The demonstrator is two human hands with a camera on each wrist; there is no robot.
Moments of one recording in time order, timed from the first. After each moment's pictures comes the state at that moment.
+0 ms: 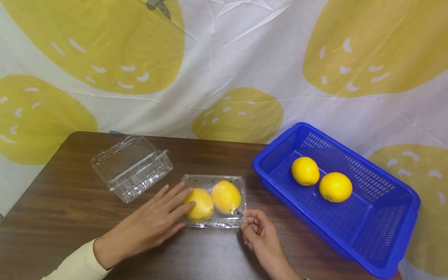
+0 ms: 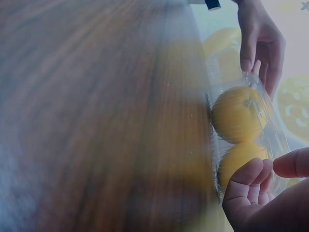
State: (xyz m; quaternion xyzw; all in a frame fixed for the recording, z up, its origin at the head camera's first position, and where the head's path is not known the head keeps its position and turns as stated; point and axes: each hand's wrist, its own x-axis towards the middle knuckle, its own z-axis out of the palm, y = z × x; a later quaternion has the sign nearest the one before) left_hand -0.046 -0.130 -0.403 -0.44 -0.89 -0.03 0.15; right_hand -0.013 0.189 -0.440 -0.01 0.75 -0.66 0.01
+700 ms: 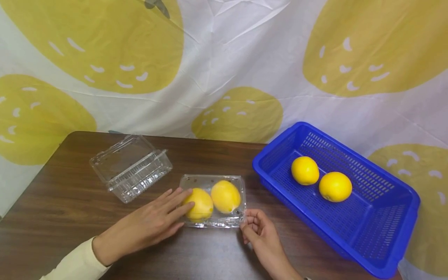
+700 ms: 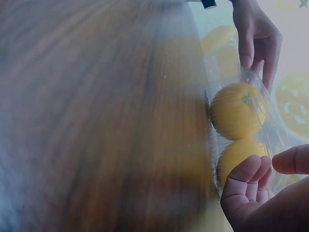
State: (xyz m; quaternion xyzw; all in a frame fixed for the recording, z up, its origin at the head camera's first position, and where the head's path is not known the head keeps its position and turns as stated) left_hand -0.050 -0.134 -0.406 -0.47 -0.87 -0.07 0.17; right_hand -0.014 0.191 -0.441 -0.01 0.75 -0.66 0.03
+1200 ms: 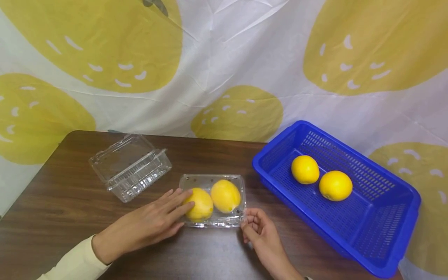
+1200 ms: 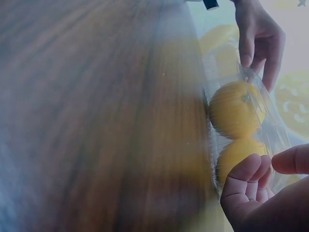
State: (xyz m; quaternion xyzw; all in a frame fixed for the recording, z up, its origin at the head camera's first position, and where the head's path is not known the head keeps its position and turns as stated) left_hand -0.051 -0.131 -0.402 -0.48 -0.86 -0.05 0.18; right_hand -0.014 0.193 -0.441 -0.02 0.75 -0.66 0.03
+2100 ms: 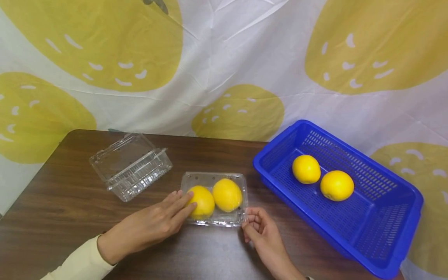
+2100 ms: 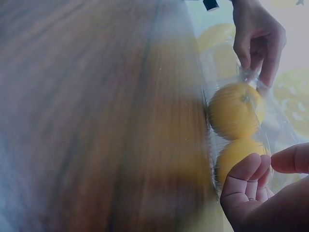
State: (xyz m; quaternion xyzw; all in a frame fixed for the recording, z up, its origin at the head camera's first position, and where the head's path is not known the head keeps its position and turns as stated) left_hand -0.045 -0.128 -0.397 -0.50 -0.81 0.16 0.27; right_hand -0.015 0.195 -0.441 -0.03 0.75 -0.67 0.03
